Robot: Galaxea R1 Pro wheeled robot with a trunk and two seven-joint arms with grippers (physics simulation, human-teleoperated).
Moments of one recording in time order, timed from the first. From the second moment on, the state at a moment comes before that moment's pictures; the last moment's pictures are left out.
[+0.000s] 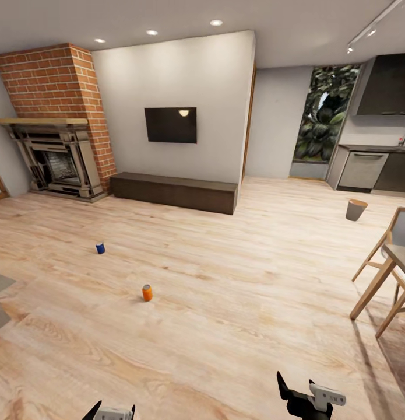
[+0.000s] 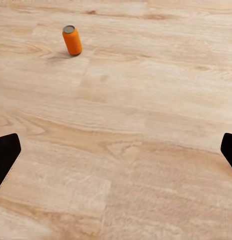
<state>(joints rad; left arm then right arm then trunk) 0.08 0.03 0.00 -0.98 -0.08 -0.19 0.00 0.07 -0.06 -0.02 -1.10 -0.31 -0.21 0.08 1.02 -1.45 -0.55</state>
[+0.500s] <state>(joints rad) 0.08 0.03 0.00 -0.98 -0.08 -0.19 0.00 0.07 -0.06 -0.02 -1.10 -0.32 -0.20 0.08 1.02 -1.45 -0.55</state>
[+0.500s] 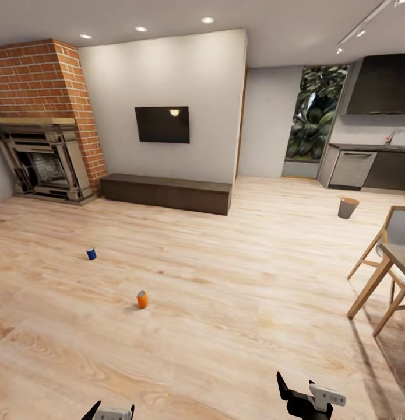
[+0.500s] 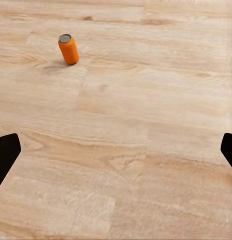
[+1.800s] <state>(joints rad) 0.08 0.03 0.00 -0.98 -0.08 -0.19 -0.01 0.07 -0.06 -0.02 -1.10 -0.31 -0.21 0.08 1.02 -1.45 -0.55</state>
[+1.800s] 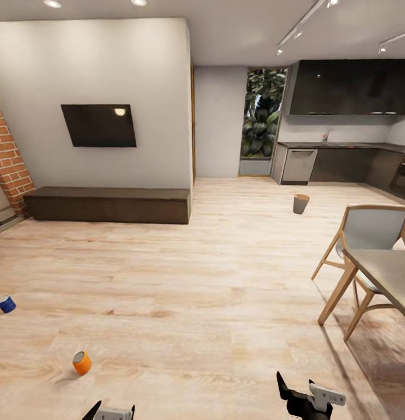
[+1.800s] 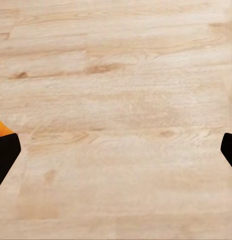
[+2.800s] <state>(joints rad) 0.08 0.03 0.00 -0.98 -0.08 -0.19 -0.01 0.07 -0.06 -0.01 -1.10 -0.30 -0.21 0.08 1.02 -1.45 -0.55</state>
